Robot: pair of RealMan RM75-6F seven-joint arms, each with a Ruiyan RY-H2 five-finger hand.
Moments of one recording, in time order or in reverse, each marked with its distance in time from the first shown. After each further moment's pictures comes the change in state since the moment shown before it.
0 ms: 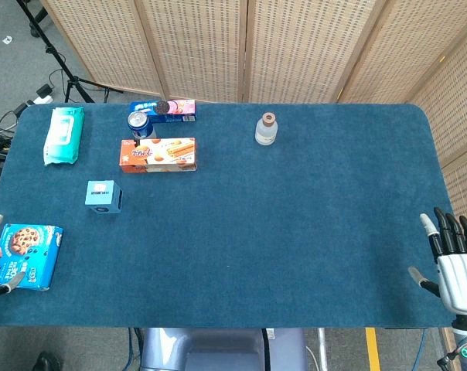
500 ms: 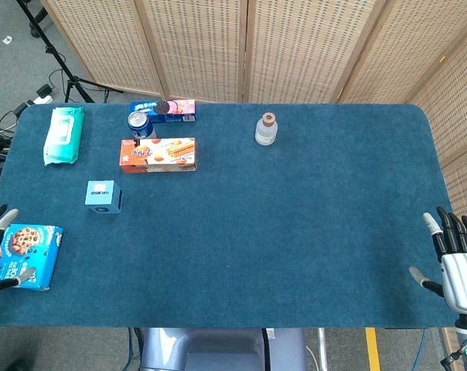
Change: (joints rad) left arm -0.075 0.021 -0.018 0.012 -0.040 -0.158 -0.111; right arm 0.002 0.017 0.008 -0.005 0.015 -0.009 0.068
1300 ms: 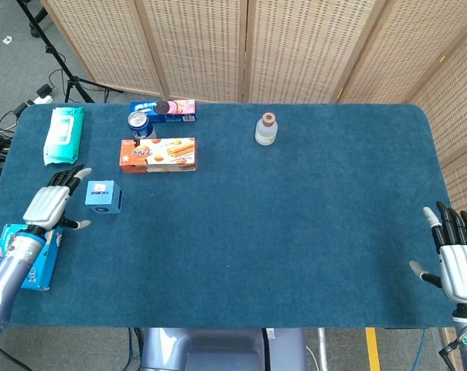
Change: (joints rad) left arm -0.419 -0.212 -0.117 0.331 -0.184 -0.568 -0.052; right arm 0.030 -0.019 0.021 0.027 0.068 -0.073 -0.003
